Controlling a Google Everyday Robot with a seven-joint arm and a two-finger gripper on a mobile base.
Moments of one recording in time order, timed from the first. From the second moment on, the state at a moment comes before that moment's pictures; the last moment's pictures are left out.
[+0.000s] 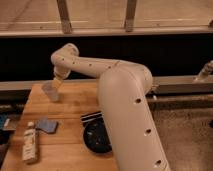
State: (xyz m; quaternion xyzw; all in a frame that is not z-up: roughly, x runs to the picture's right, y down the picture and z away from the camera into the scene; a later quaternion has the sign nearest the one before) arm -0.278 -0.063 0.872 -0.20 -0.16 0.23 0.94
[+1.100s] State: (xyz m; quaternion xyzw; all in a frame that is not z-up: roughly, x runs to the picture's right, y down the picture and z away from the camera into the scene) arm -0.324 -0.056 0.930 -0.24 -0.20 0.22 0.93
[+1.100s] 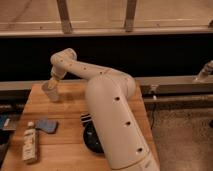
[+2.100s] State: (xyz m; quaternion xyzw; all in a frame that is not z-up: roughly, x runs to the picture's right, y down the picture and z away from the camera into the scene) arm -0.317 -0.039 0.925 -0.27 -0.19 0.20 0.92
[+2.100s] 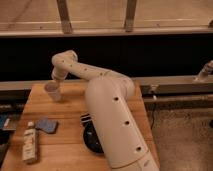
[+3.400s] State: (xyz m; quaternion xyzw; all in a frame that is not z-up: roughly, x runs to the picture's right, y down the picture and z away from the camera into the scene) arm -0.180 -0.079 0.806 -0.34 0.02 0.19 0.92
